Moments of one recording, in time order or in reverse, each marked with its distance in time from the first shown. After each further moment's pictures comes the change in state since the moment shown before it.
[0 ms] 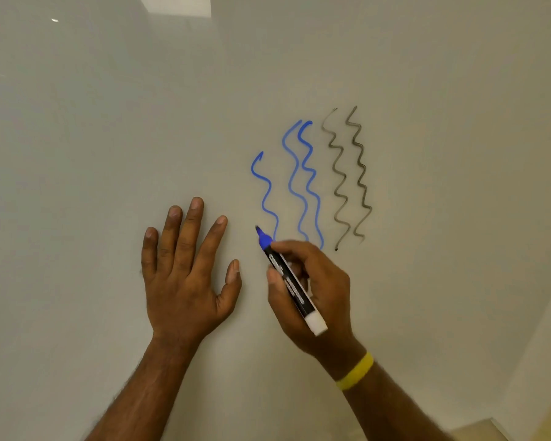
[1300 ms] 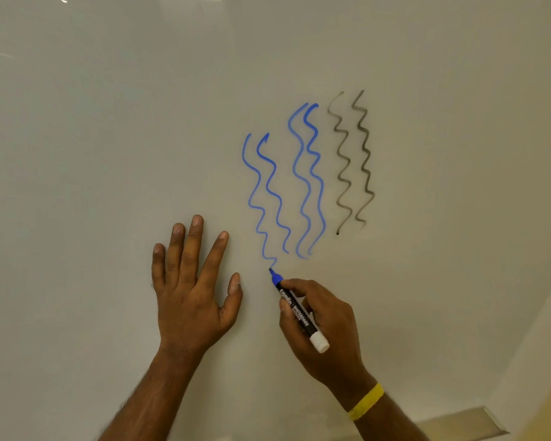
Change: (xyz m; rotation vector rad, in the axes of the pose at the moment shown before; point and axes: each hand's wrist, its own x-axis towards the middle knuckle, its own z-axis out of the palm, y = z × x) left_hand -0.044 0.010 -0.010 -0.073 -0.123 -0.083; right_hand -0.066 0.015 -0.016 -0.186 -0.135 0.156
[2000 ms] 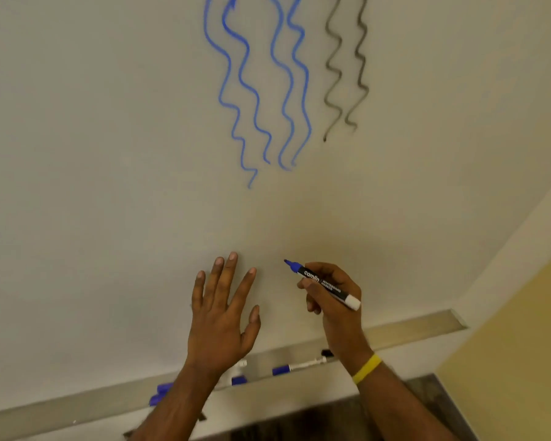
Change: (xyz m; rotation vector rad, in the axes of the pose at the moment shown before) left_hand -0.164 0.052 -0.005 -0.199 -0.472 0.009; right_hand -0.107 0.036 -0.013 0.669 0.087 0.747
